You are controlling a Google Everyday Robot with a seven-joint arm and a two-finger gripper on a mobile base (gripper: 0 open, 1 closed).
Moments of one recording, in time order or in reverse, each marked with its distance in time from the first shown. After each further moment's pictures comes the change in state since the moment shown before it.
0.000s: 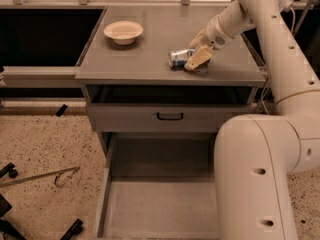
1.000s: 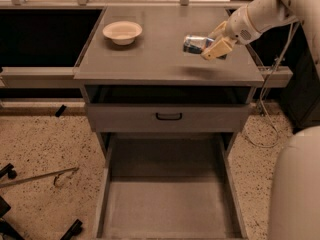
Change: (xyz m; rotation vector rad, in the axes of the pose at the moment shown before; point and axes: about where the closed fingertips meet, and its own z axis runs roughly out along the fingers) arm 0.000 0.022 -0.080 0.118 -0.064 0.000
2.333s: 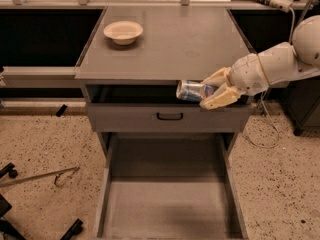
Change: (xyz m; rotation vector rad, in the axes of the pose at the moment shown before) arm 0.024 0.160 -0.004 -0.224 -0.211 -0.069
